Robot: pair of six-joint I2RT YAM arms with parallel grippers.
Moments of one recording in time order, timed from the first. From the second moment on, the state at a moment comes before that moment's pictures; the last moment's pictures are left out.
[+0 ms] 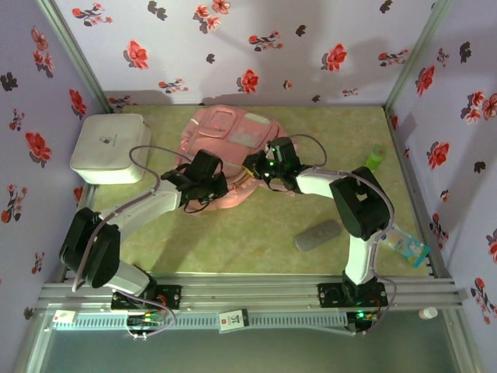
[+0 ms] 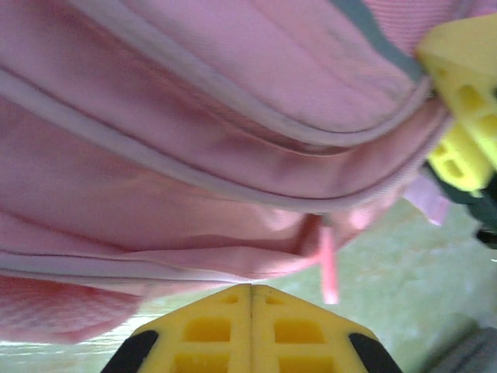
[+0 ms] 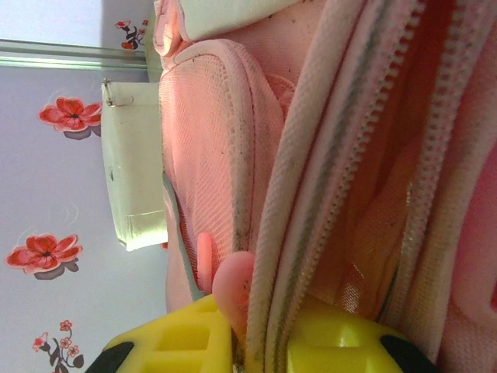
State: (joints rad) left arm -0.65 1.48 1.01 -0.51 0.01 -0.89; right arm 0.54 1.91 1.08 0.30 -0.47 1.17
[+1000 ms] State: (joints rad) left arm -0.71 1.68 1.19 -0.55 0.05 -0.74; right arm 0.54 1.91 1.08 0.30 -0.47 1.17
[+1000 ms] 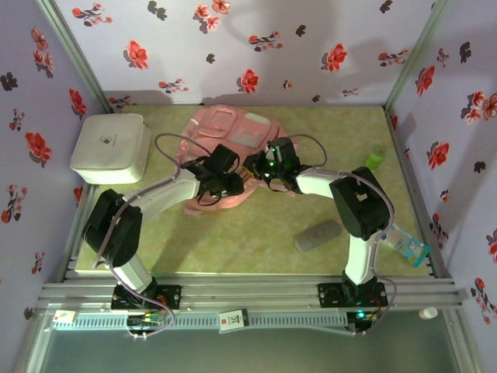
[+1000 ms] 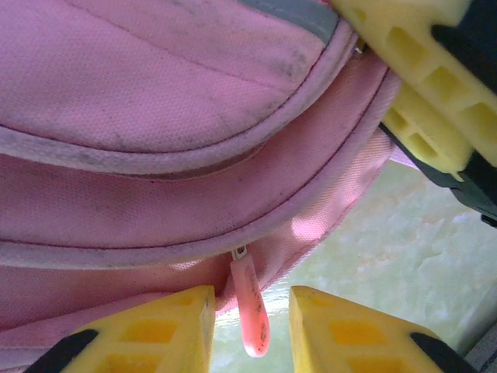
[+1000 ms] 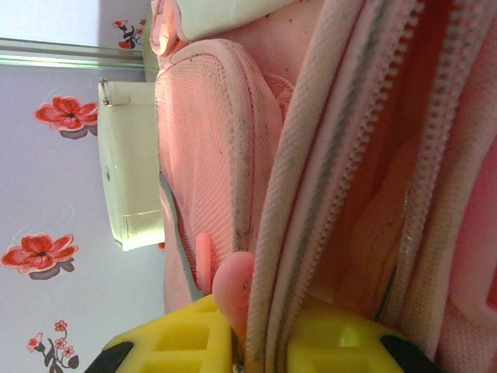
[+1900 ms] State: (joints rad) left arm -0.68 1.61 1.12 -0.61 -0.02 -0.70; right arm 0.49 1.84 0.99 0.30 -0.40 1.14
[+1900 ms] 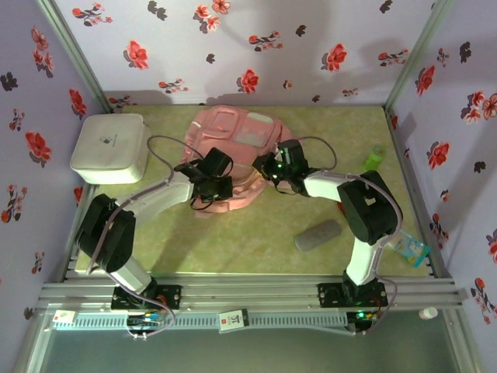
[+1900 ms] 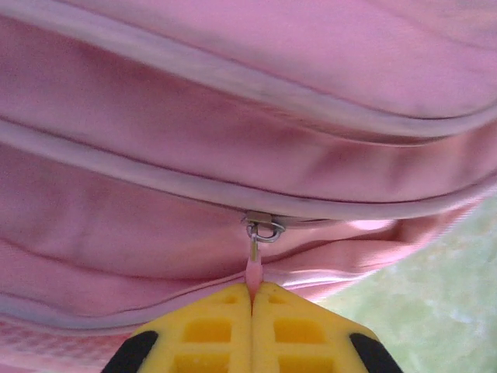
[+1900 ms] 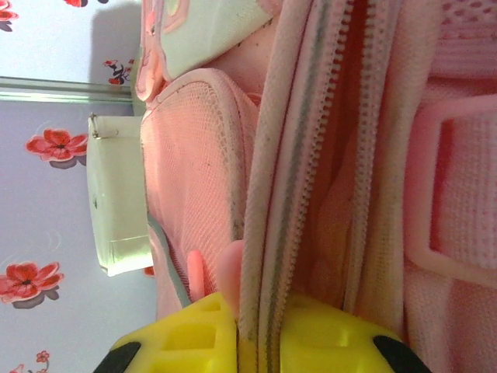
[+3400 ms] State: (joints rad) left arm -0.85 1.80 1.33 -0.45 0.11 -0.46; right arm 0.43 1.57 0.80 0.09 -0.24 1.24
